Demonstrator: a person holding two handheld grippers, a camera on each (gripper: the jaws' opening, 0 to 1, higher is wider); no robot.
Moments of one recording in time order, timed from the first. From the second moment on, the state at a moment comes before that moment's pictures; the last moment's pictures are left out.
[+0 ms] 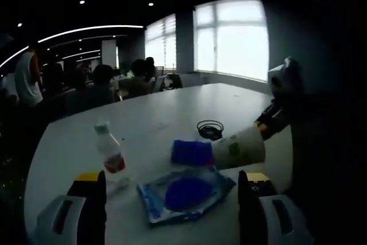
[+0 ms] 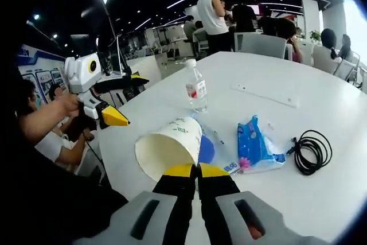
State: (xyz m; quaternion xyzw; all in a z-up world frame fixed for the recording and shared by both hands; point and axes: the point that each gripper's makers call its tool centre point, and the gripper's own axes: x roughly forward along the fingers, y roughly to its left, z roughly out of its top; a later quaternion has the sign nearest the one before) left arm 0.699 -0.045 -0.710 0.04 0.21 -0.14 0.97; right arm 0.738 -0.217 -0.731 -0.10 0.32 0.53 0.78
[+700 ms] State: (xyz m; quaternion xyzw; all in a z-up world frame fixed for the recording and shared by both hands) left arm 0.705 -0.038 -0.695 0.01 0.20 -0.14 0.97; right arm 0.789 -0.190 -0.696 -0.13 0.31 0.54 0.77
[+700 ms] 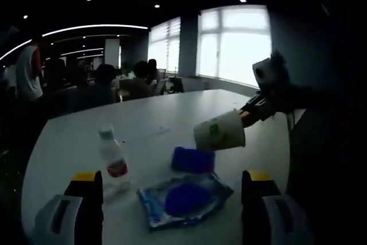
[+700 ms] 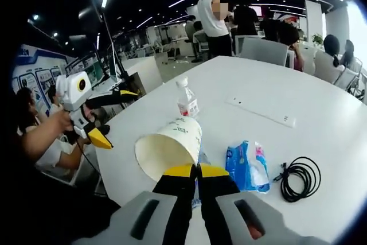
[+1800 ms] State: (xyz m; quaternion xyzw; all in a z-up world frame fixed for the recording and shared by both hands) left arm 0.705 -0.038 -0.696 0.03 0.20 -0.15 0.97; right arm 0.838 -0.163 -0.701 -0.16 0.37 0.53 0.74
